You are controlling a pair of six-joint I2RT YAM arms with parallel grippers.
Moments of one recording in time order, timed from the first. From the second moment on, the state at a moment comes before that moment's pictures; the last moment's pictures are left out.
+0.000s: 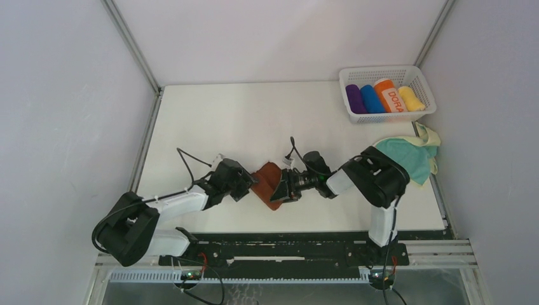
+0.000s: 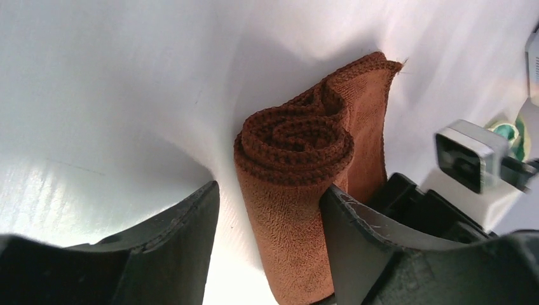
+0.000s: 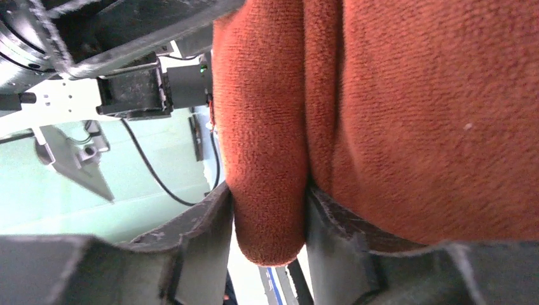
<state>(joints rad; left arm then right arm) -0.63 1.28 0.46 -0.03 -0.10 -1.29 0.63 1.96 0.61 0.77 -0.96 0.99</state>
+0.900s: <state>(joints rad) -0.63 1.33 0.52 -0.09 -0.10 -1.30 1.23 1.49 0.88 -0.24 0.29 0.10</state>
